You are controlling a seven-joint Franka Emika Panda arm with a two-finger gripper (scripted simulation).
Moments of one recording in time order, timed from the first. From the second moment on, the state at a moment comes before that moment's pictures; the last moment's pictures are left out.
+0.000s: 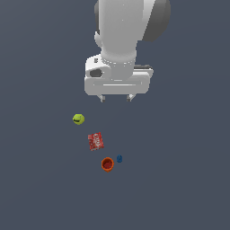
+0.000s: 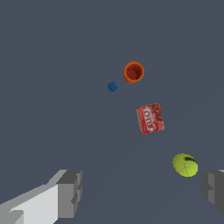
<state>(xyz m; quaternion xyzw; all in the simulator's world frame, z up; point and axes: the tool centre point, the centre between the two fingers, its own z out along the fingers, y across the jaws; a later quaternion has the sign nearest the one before) -0.004 0.004 0.311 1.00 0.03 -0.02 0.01</state>
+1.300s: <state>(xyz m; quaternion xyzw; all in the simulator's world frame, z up) 0.026 -0.072 0.144 0.99 0.10 -0.01 0.00</state>
